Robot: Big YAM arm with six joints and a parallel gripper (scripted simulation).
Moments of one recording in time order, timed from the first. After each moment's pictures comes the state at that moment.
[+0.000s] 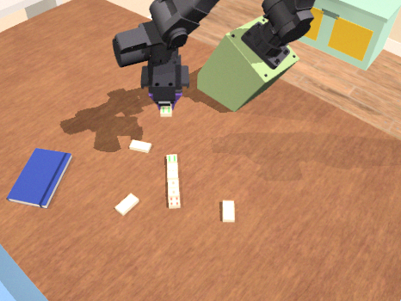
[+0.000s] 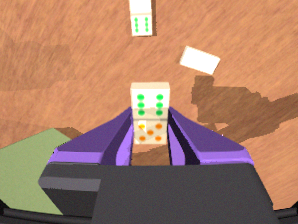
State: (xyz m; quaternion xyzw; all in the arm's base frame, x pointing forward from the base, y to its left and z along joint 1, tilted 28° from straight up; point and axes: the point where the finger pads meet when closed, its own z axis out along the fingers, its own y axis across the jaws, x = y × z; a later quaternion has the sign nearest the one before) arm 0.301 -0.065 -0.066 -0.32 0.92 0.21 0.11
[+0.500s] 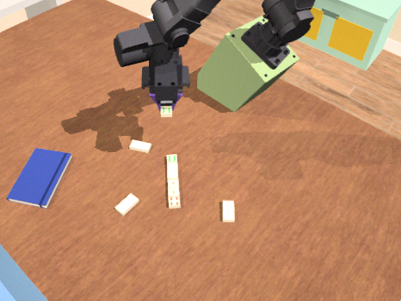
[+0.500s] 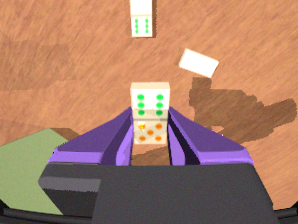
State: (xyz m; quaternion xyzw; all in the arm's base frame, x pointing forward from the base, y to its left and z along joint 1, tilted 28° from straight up) arm 0.301 -0.065 -0.067 -0.33 0.91 0.20 0.12
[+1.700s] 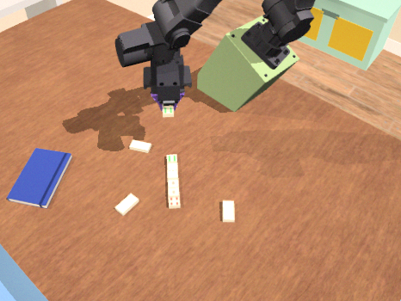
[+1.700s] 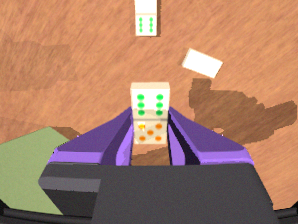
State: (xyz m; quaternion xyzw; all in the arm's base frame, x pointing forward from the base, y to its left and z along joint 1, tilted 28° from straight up) arm 0.298 -0.062 -0.068 -0.34 0.91 0.21 0.12
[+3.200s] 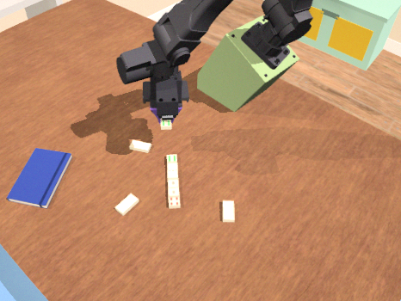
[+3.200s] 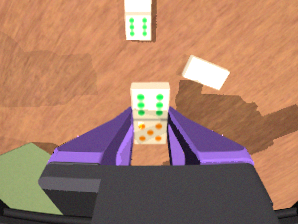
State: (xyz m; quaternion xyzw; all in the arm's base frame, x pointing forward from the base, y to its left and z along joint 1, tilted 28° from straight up) arm 0.302 -0.048 -0.111 -0.34 0.91 0.20 0.13
